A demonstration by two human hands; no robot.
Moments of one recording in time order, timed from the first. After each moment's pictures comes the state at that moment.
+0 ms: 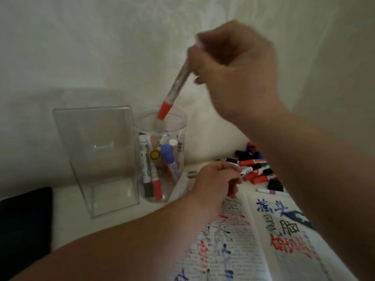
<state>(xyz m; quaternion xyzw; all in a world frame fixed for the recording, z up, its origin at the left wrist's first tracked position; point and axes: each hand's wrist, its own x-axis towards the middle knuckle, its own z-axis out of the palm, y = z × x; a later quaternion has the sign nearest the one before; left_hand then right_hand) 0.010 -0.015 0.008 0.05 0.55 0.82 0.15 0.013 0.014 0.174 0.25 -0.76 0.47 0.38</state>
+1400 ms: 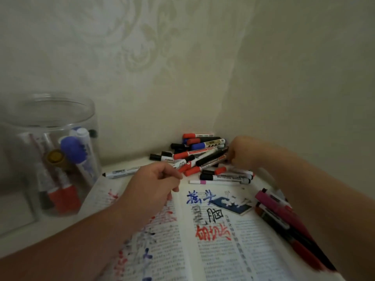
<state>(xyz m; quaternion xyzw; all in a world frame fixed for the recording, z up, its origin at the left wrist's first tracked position) 0.015 -0.001 0.000 0.12 0.72 0.68 0.09 0.000 0.246 0.080 -0.12 -0.99 -0.07 -0.05</state>
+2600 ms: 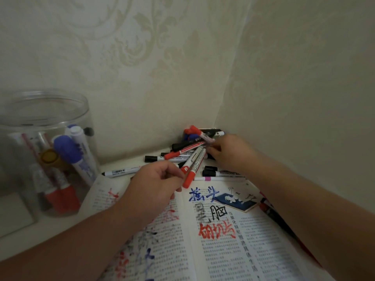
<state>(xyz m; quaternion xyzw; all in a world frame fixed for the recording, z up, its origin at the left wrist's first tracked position) 0.018 -0.001 0.001 0.14 0.75 0.64 0.09 -0.022 0.235 0.036 -0.07 -1.00 0.02 0.06</state>
